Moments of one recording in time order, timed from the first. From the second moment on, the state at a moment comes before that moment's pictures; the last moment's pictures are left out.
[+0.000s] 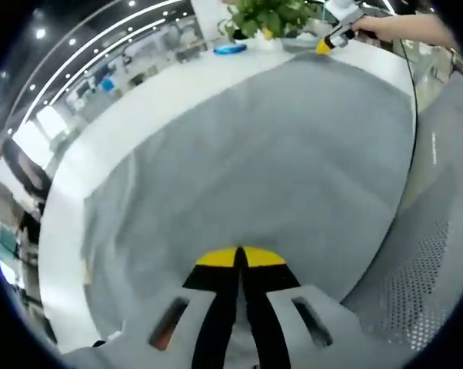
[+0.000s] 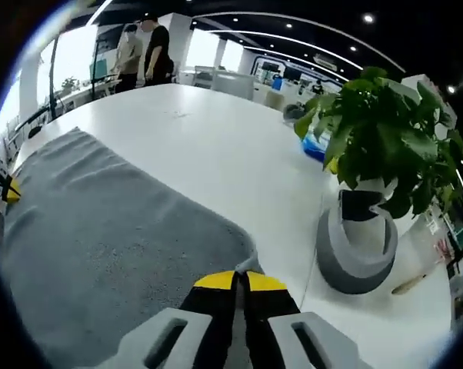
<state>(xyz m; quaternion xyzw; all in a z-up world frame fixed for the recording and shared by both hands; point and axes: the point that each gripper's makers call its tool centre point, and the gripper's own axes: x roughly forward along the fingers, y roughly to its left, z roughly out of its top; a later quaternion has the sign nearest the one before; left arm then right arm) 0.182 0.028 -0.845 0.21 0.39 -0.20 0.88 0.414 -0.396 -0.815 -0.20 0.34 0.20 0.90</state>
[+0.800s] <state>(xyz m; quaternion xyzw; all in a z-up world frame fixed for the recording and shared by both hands) 0.181 0.028 -0.844 0.22 0.39 -0.20 0.87 0.449 -0.443 -0.826 -0.11 0.33 0.10 0.93</state>
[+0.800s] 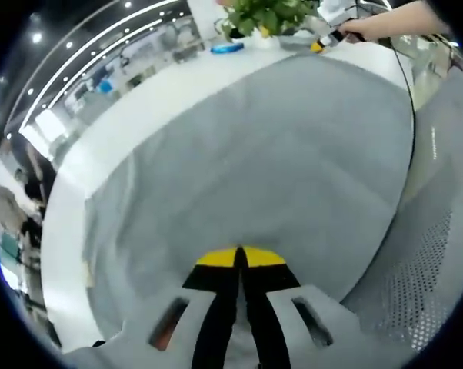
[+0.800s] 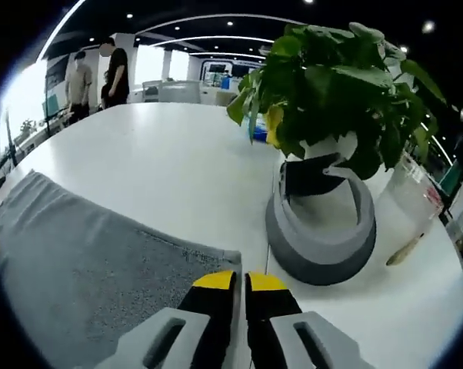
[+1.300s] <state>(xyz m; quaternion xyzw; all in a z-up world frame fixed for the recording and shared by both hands) 0.201 0.049 -0.822 0.11 0.37 -0.13 0.91 0.349 -0.423 -0.790 -0.16 0.29 0.16 0.93</state>
